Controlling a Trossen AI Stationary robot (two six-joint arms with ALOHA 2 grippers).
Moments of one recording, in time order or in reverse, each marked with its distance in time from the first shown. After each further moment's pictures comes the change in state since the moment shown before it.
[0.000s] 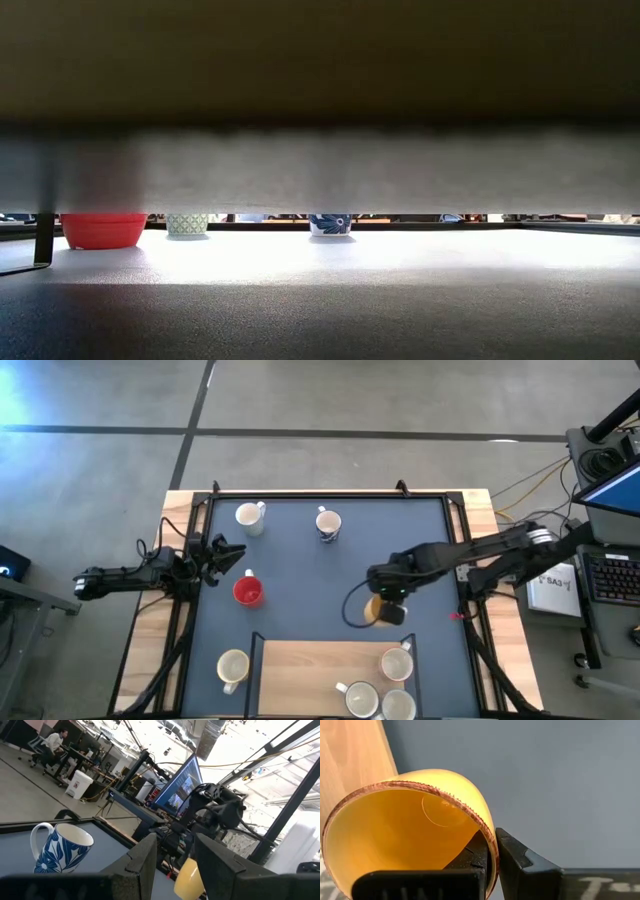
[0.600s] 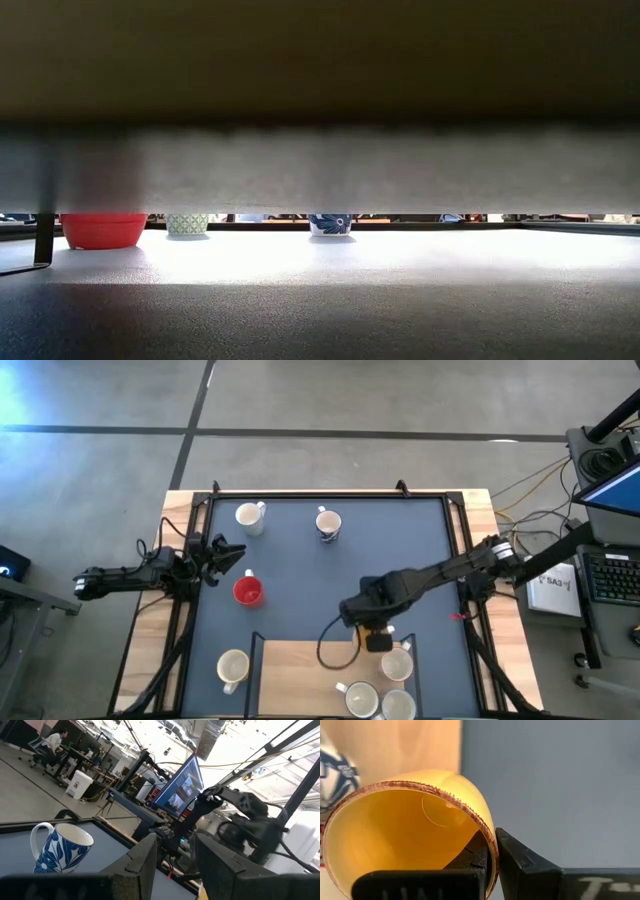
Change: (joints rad) left arm 0.000 0.000 0.000 0.000 0.000 0.000; right arm 0.147 0.312 0.367 -0.119 -0.027 -0.166
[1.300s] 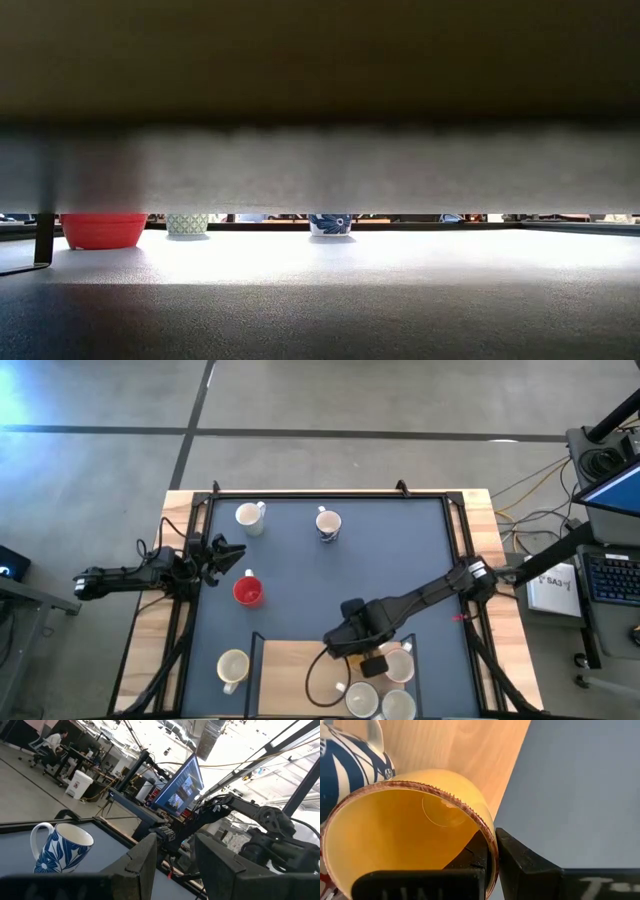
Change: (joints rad) left arm 0.000 0.001 0.000 0.000 0.000 0.000; right arm 0.095 0.228 0.281 -0.086 0.002 -0.157
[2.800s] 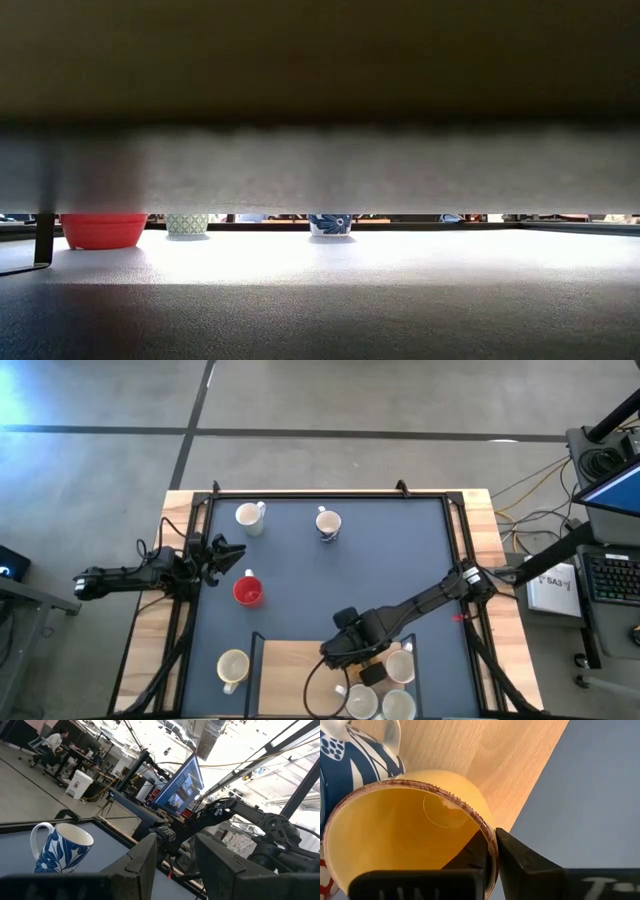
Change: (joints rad) left arm 0.000 0.000 0.000 0.000 0.000 0.000; right arm 0.032 0.054 0.038 0.035 -0.007 -0.085
